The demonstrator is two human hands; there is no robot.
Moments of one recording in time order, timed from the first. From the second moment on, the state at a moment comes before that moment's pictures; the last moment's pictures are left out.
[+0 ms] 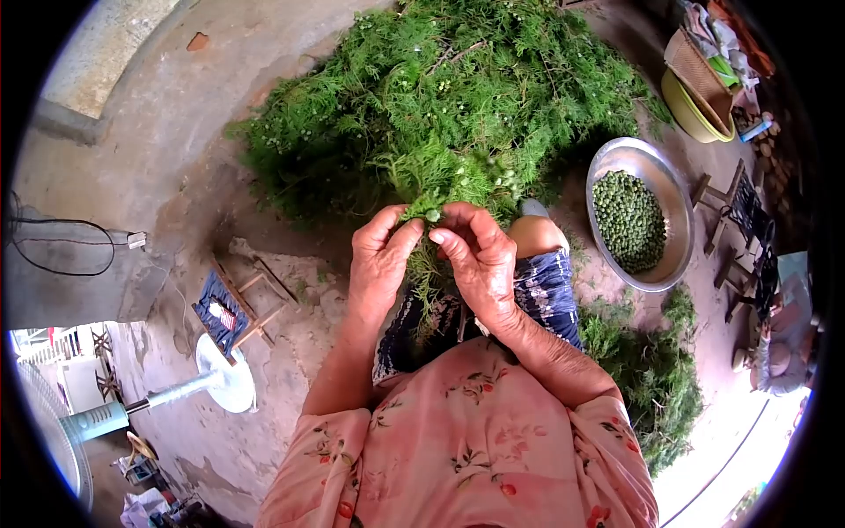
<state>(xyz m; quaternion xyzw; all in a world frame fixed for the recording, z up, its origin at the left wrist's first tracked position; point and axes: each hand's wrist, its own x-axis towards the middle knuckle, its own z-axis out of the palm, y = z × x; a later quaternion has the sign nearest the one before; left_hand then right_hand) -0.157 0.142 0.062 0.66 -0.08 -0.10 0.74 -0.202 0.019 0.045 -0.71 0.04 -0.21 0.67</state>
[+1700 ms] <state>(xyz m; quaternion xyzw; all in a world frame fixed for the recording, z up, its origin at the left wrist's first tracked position) -0.162 0.142 0.057 0.62 -0.01 -0.11 0.78 -0.197 -0.056 0.055 -0.35 0.21 -0.04 0.91</state>
